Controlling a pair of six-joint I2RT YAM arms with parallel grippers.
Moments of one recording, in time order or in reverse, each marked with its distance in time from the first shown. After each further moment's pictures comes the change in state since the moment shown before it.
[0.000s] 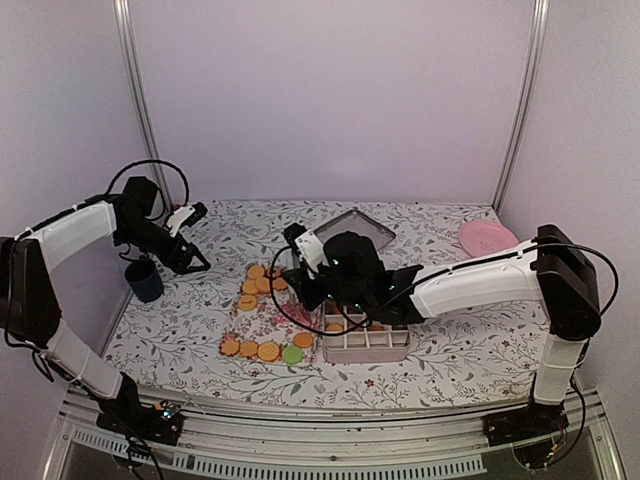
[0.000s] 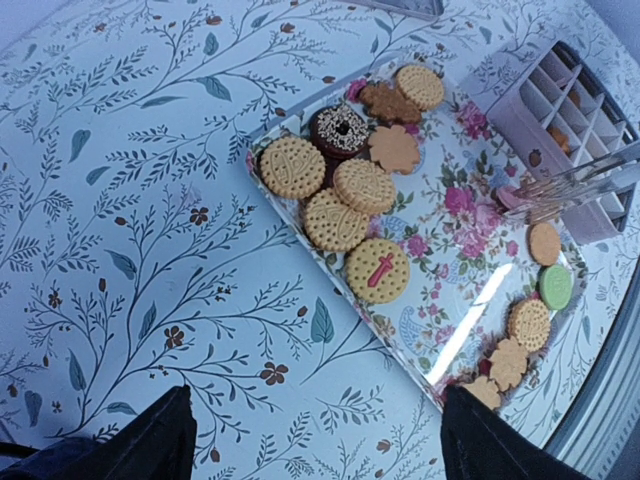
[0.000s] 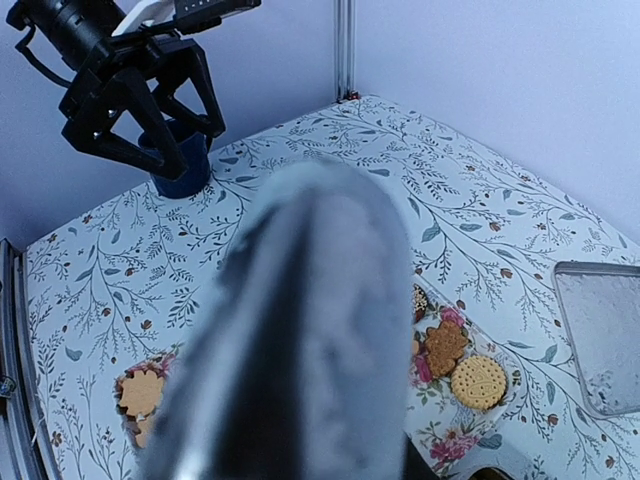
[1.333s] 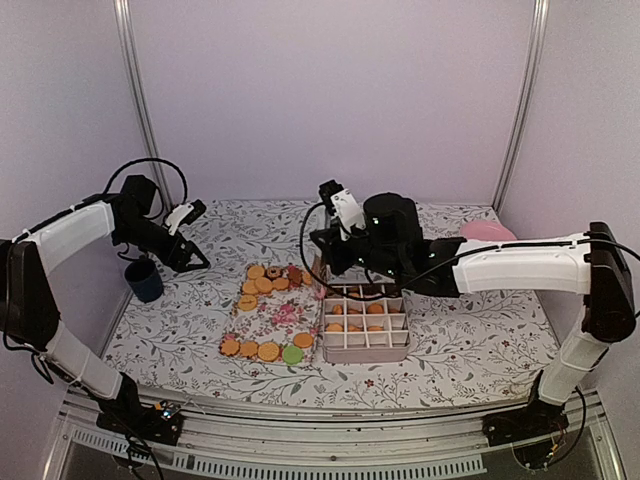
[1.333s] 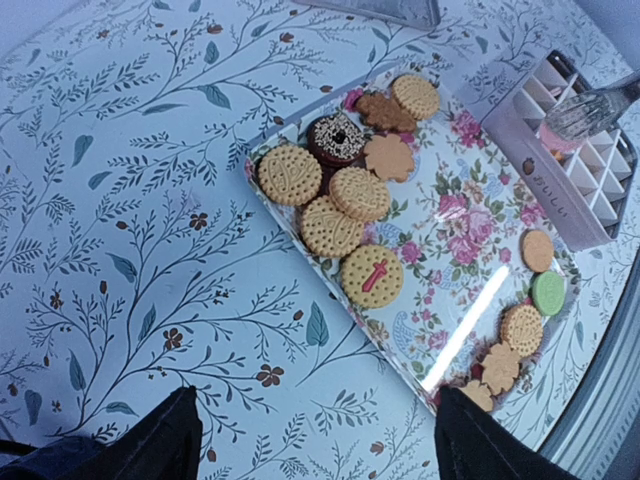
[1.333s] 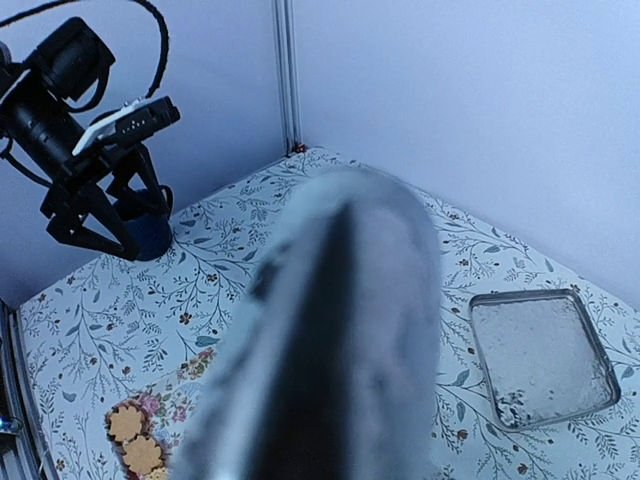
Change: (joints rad) left arm 0.000 -0.017 0.001 0.000 0.010 -0.019; right arm -0.092 -0.176 -0.008 -0.096 0.008 -0.013
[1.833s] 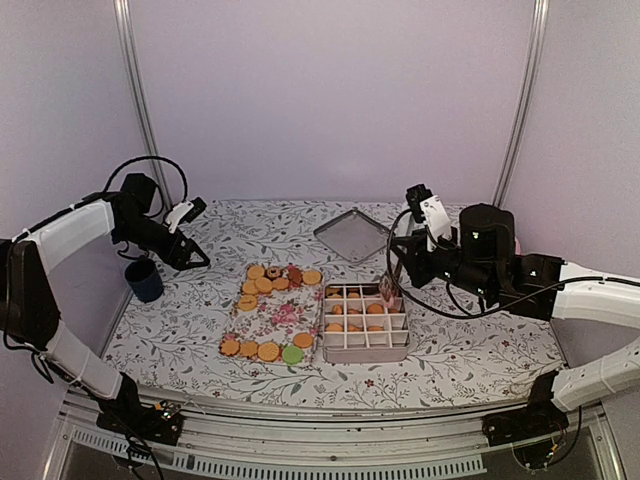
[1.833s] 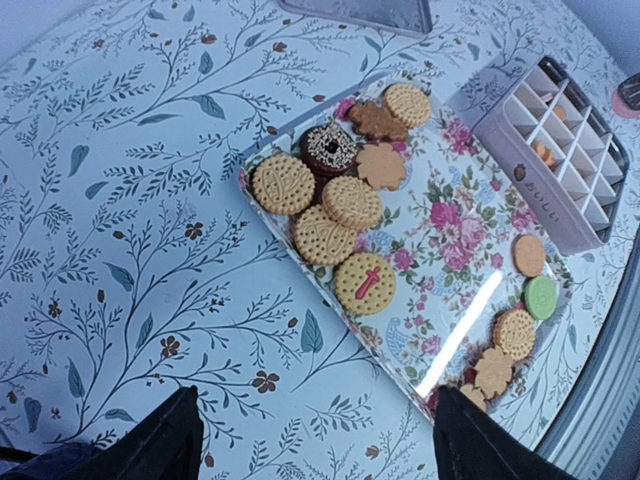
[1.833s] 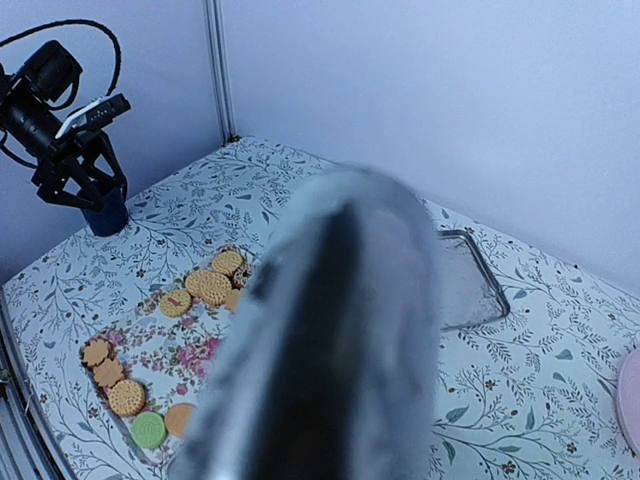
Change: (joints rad) left arm 0.000 0.003 0.014 -0.005 0.020 0.000; right arm -0.044 -0.543 -0.337 -0.207 0.098 0.015
